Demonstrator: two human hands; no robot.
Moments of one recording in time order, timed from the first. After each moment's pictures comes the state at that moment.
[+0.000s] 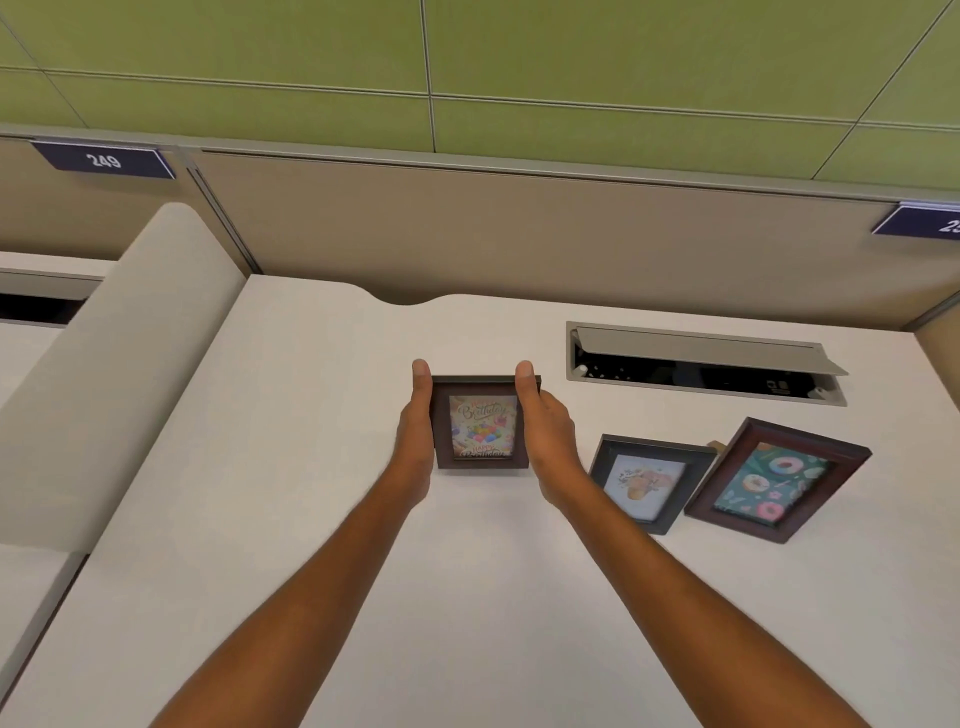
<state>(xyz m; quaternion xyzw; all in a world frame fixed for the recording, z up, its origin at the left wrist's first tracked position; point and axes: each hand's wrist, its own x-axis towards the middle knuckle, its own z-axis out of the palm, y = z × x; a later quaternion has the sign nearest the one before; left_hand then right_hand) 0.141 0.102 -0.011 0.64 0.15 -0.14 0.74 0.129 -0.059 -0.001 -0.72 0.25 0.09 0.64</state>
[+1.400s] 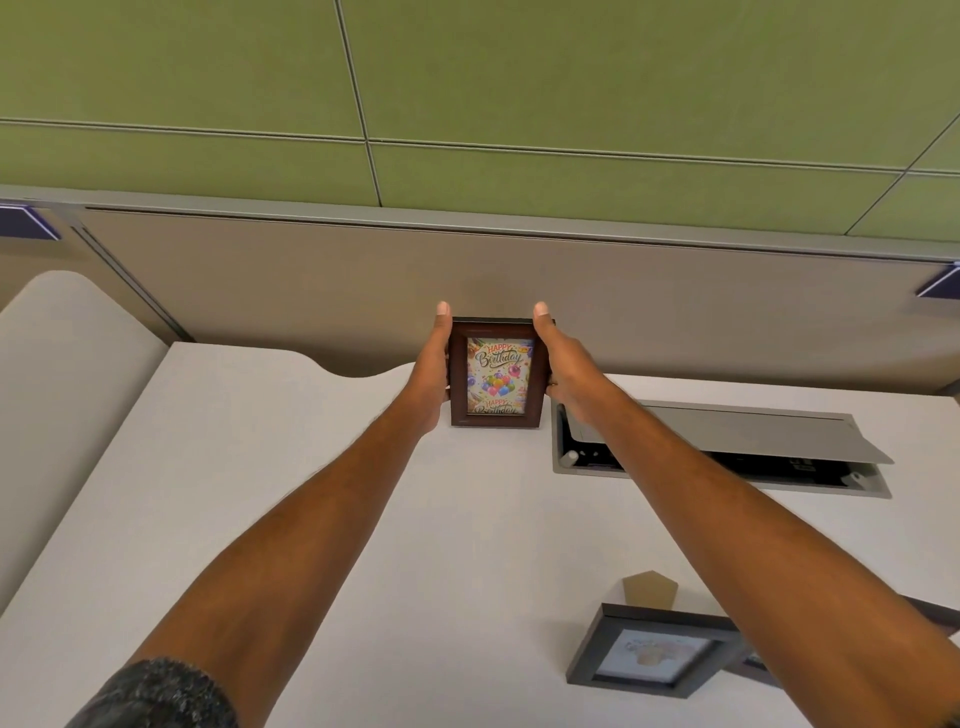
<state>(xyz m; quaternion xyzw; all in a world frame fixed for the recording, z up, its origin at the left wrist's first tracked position) 0.403 0.027 -0.040 0.67 0.14 -0.18 0.70 0.381 -0.155 0.003 -0.72 0.23 0.15 0.64</state>
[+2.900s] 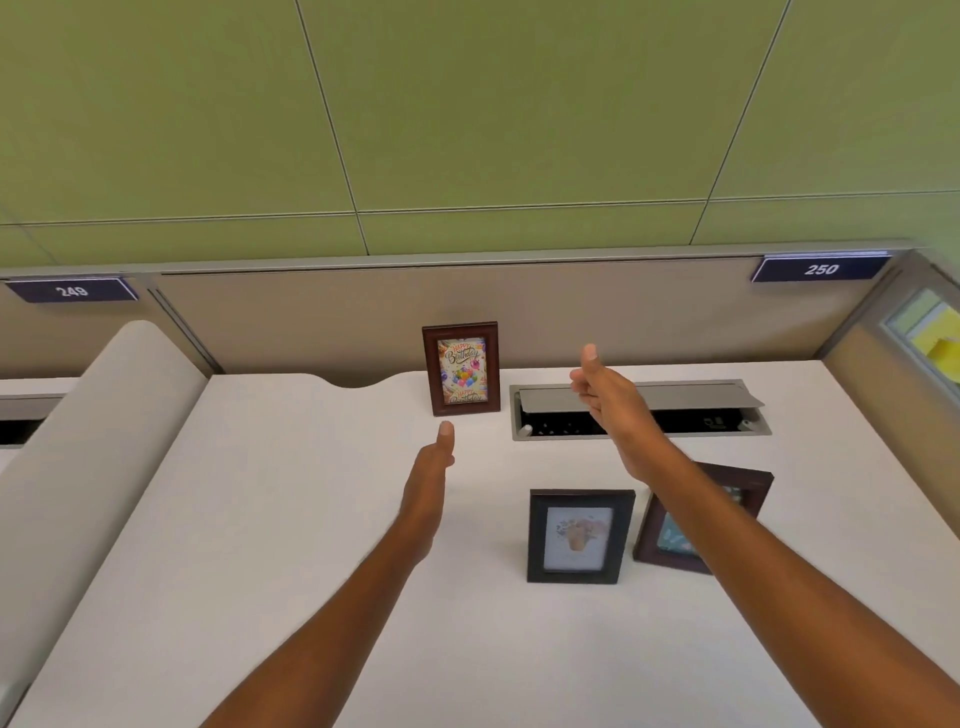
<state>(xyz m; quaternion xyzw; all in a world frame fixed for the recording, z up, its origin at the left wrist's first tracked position) 0.148 0.019 0.008 0.74 0.15 -0.19 0.62 0.158 -0.244 0.087 -0.75 0.18 0.04 0.64</state>
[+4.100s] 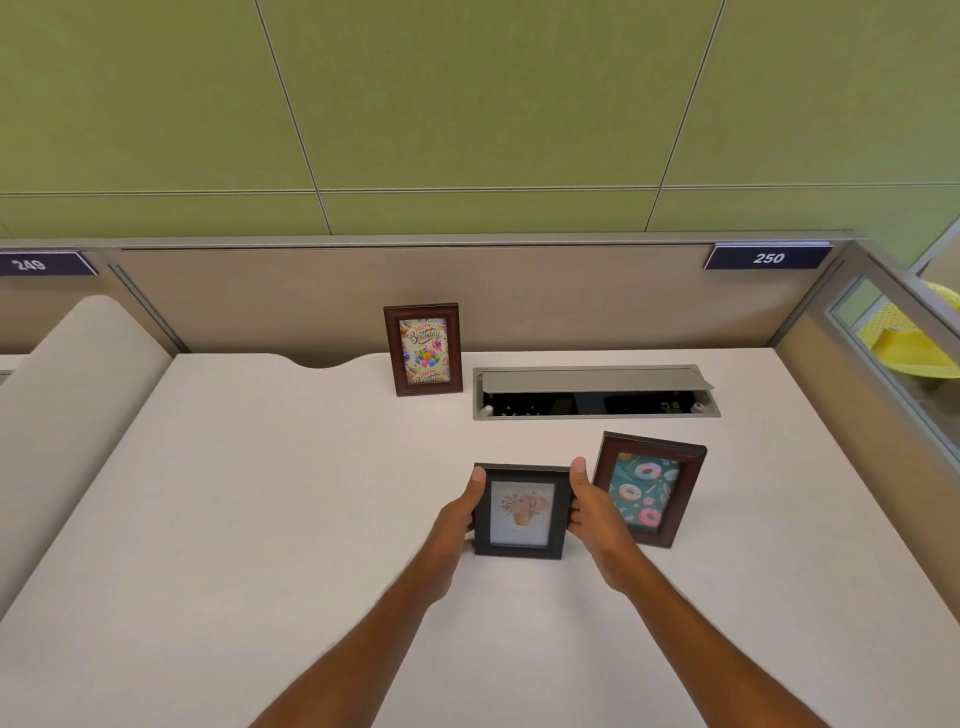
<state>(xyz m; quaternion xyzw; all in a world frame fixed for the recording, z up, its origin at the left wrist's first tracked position) 0.058 -0.061 -0.038 0.68 0.10 -0.31 0.65 0.030 -0.275 -0.042 -0.64 0.27 0.11 0.71</state>
